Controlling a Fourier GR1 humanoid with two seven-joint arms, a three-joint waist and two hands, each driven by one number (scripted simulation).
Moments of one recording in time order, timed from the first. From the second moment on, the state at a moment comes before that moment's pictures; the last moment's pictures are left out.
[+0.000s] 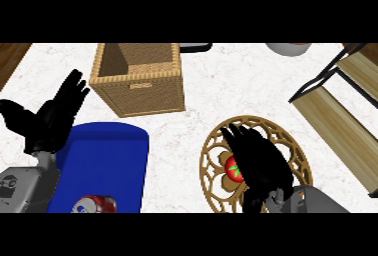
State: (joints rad) left arm -0.24 0.33 0.00 -1.48 0.23 0.09 0.18; right arm -0.42 -0.40 0.72 -1.82 0.49 0.42 0.99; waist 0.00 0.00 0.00
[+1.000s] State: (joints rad) left arm -0.23 0.27 0.05 -1.51 0.17 0.04 0.21; right arm -0.31 -0.20 0.62 -1.56 0.74 0.44 0.80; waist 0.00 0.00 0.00
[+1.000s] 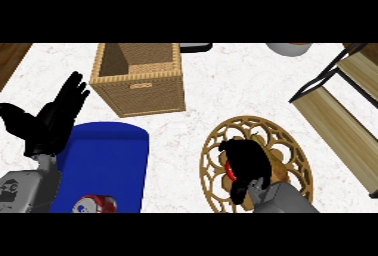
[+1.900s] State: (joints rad) left arm -0.25 0.25 0.09 -1.49 0.15 0.02 0.22; right arm 0.00 -0.22 0.88 -1.80 1.05 0.24 0.66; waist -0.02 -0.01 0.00
